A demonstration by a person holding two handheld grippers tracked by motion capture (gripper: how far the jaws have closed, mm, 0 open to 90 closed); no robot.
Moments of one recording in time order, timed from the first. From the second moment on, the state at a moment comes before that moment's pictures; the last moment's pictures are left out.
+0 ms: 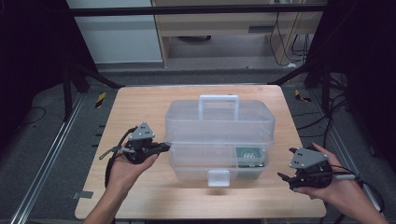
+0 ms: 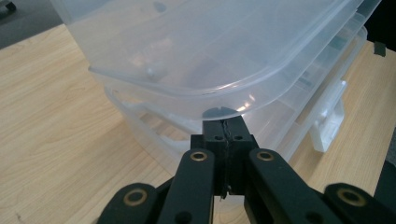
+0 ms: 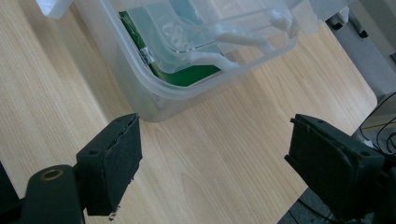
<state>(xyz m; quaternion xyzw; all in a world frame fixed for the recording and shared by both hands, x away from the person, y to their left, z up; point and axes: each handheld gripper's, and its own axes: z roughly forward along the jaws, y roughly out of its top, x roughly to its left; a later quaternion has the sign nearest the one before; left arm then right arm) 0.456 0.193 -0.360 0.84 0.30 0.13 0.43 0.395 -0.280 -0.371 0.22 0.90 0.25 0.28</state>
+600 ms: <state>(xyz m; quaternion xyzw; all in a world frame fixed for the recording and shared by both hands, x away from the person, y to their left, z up) 0.451 0.198 -0.382 0.85 0.31 0.11 0.42 0.394 -0.284 -0.390 0.23 0.90 0.25 0.27</state>
